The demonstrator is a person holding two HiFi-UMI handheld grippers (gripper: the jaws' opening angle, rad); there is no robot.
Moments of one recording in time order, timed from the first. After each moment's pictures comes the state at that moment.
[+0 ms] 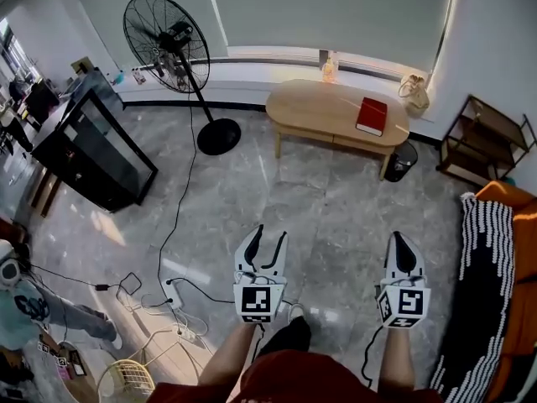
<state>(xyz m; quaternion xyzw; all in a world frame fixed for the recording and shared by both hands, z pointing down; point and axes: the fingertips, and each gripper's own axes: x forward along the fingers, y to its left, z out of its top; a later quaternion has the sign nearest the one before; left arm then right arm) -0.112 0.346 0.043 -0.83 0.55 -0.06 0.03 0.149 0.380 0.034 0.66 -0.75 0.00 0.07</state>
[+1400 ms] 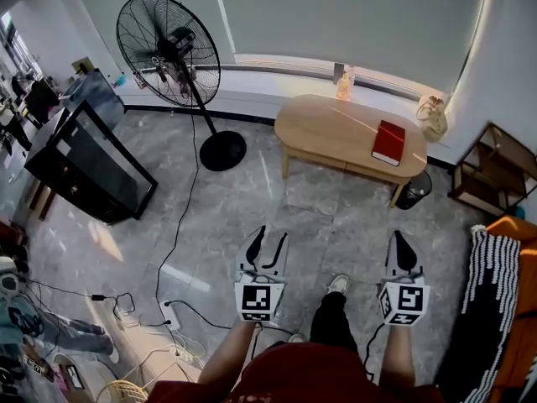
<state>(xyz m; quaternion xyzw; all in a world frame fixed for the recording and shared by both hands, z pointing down) -0.134 0.144 0.070 -0.83 0.56 -0.06 0.02 0.133 0.164 0.054 0.65 -0.76 -0.01 0.09</state>
